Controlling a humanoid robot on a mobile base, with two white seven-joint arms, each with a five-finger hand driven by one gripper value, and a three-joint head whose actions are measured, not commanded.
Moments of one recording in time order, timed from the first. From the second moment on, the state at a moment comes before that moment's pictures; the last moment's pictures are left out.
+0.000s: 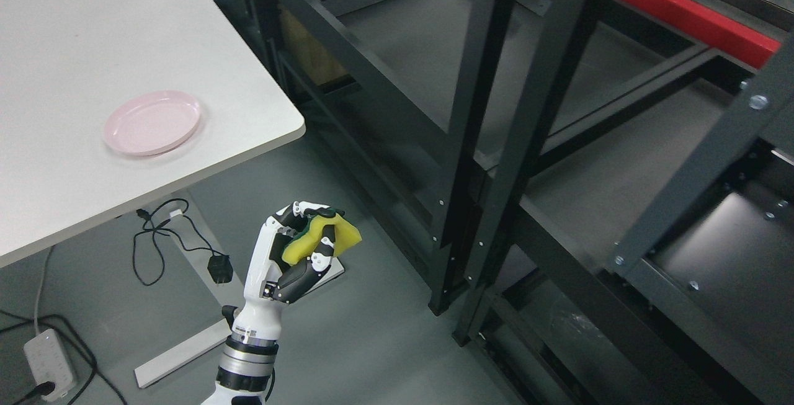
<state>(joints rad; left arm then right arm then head) 0.00 0.00 -0.20 -1.68 0.22 -0.46 -0.15 -0.07 0.00 -0.21 0.00 -0.11 0.08 -0.04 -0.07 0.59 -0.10</state>
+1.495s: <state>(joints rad) 0.00 0.00 -0.28 -1.68 0.22 -0.47 -0.17 -0.07 0.00 -0.21 0.00 -0.11 0.08 -0.04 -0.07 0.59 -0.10</state>
